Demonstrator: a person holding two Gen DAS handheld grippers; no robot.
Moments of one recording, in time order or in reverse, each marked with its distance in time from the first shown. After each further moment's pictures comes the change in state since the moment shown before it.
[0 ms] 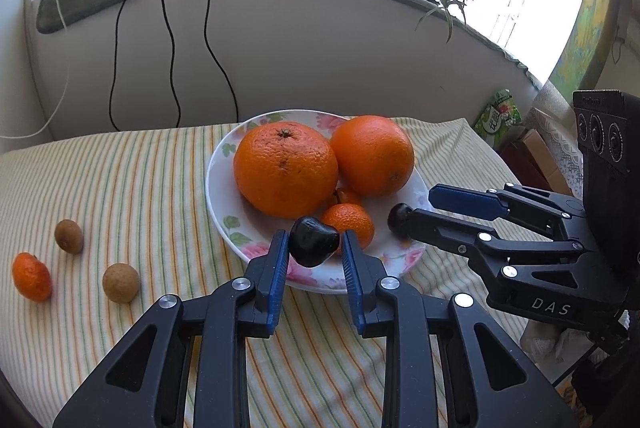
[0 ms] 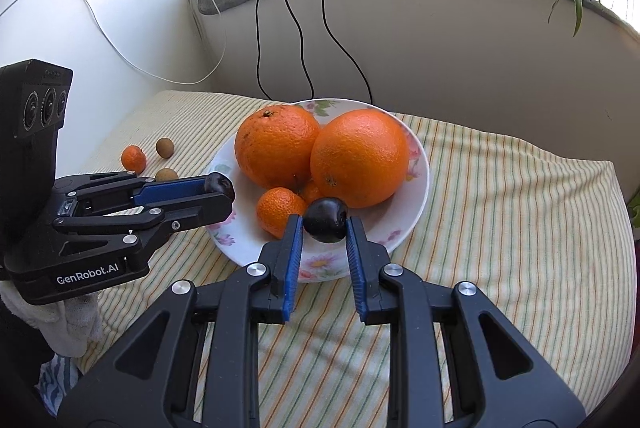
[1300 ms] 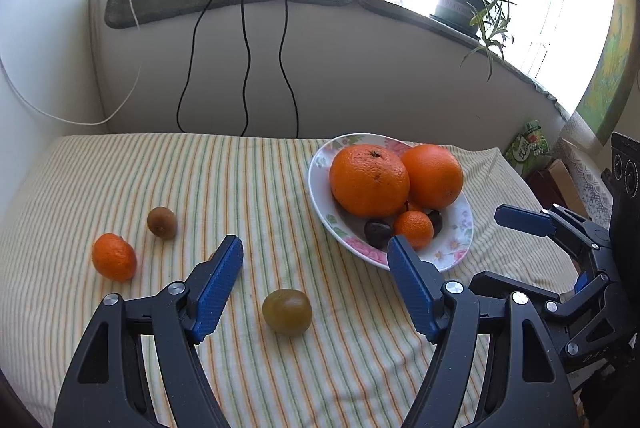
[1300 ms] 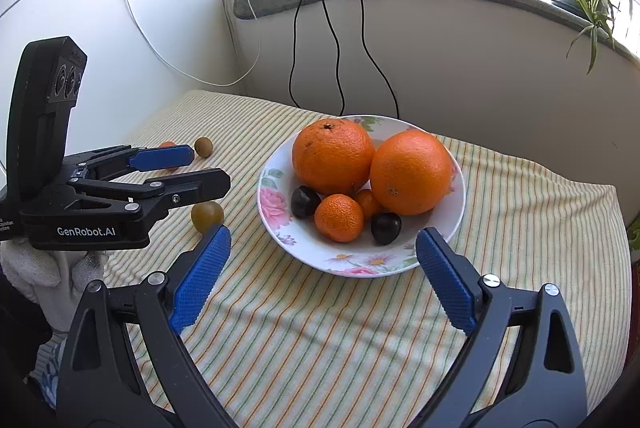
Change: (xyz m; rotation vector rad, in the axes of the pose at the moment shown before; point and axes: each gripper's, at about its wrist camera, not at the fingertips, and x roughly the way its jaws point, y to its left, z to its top) left arm -0.050 0.051 -0.010 -0.083 -0.066 0.114; right arm -0.019 0.045 0.000 -0.079 -0.036 0.033
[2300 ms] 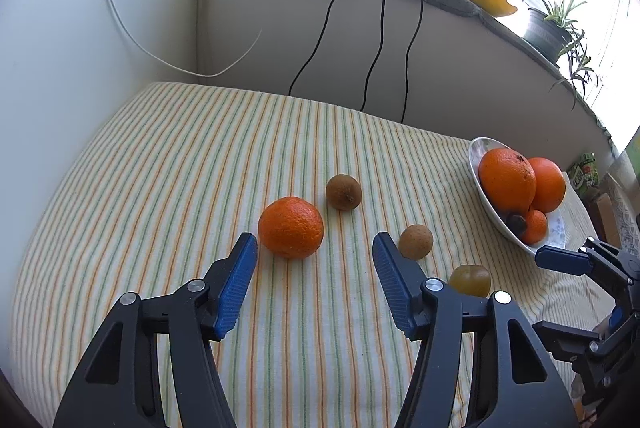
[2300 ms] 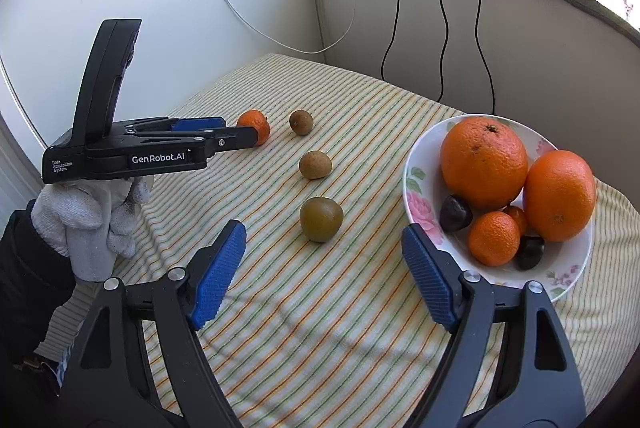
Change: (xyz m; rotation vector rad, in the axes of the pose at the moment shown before) left arm -0.009 0.115 -0.023 -0.151 0.026 0.153; right arm 0.049 0.083 0.003 -0.128 0.105 0.179
